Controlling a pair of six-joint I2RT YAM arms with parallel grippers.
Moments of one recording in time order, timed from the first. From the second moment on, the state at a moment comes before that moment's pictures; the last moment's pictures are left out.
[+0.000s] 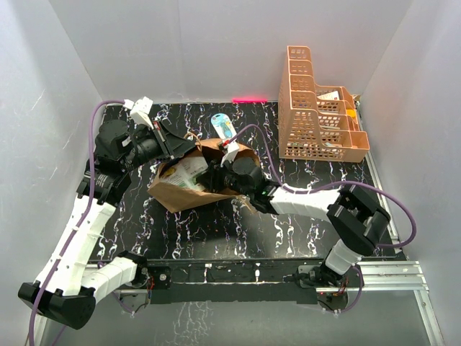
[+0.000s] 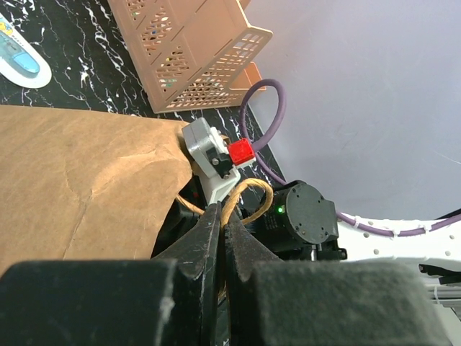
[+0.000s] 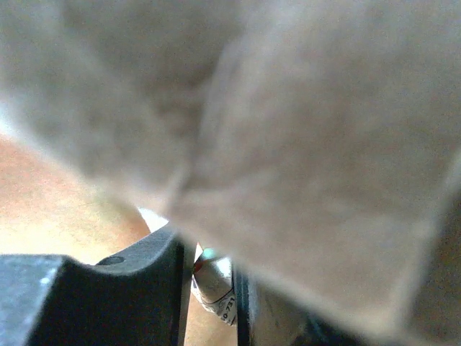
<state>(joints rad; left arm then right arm) -0.32 1.00 1.19 -0.40 0.50 -0.65 0.89 1.62 0.90 0.52 -0.06 0.50</state>
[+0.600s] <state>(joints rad) -0.32 0.97 1.18 -0.43 0.45 -0.63 0.89 1.43 0.91 0.32 -0.03 0.56</state>
